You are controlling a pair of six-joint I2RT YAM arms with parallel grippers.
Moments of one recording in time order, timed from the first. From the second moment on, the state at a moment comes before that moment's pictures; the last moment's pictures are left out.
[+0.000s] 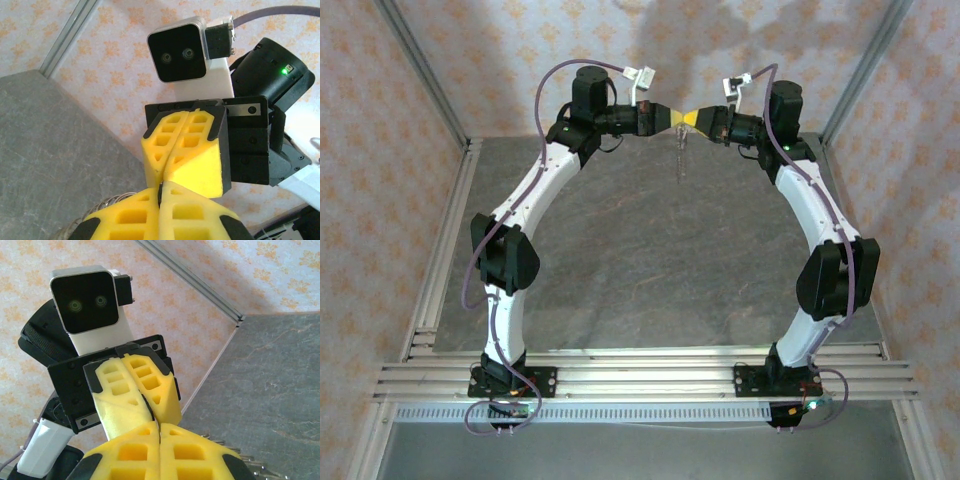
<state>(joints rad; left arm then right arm) -0.36 2.07 2.13 -0.19 0.97 -0.62 0.13 1.74 1.65 -0.03 -1.12 0.79</state>
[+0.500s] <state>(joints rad) -0.37 2.07 2.16 -0.23 0.97 -0.57 0.13 1.73 1.64 -0.01 -1.13 0.80</state>
